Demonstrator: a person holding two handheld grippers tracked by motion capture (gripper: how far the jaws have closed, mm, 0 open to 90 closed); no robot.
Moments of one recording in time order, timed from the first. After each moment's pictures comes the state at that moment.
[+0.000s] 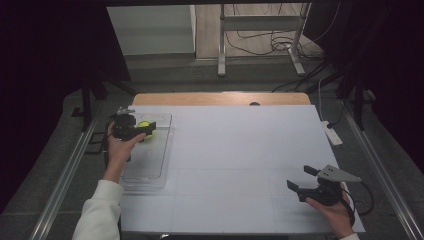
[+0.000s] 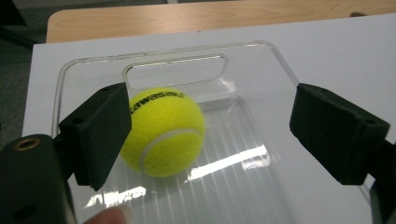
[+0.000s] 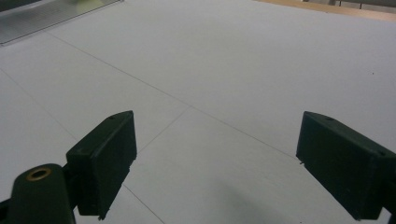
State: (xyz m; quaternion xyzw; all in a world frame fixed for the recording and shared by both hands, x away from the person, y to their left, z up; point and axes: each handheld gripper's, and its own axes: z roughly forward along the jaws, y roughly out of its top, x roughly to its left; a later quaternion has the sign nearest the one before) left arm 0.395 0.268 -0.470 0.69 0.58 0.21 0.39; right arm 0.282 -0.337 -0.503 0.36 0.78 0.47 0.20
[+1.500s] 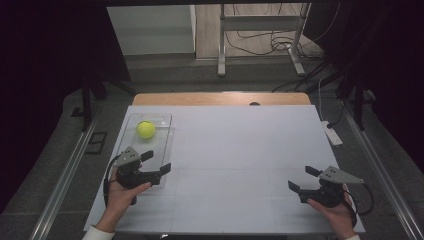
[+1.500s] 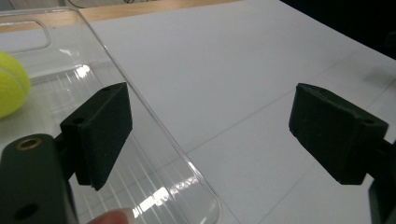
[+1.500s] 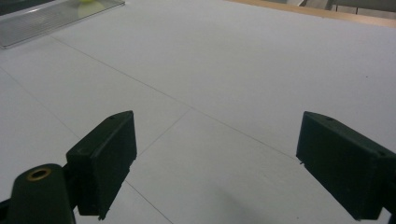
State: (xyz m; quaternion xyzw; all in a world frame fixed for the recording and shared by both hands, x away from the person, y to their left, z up) left arm 0.260 0.217 -0.478 0.74 0.43 0.16 0.49; right arm 0.277 -0.338 -0.499 0.36 0.77 0.48 0.21
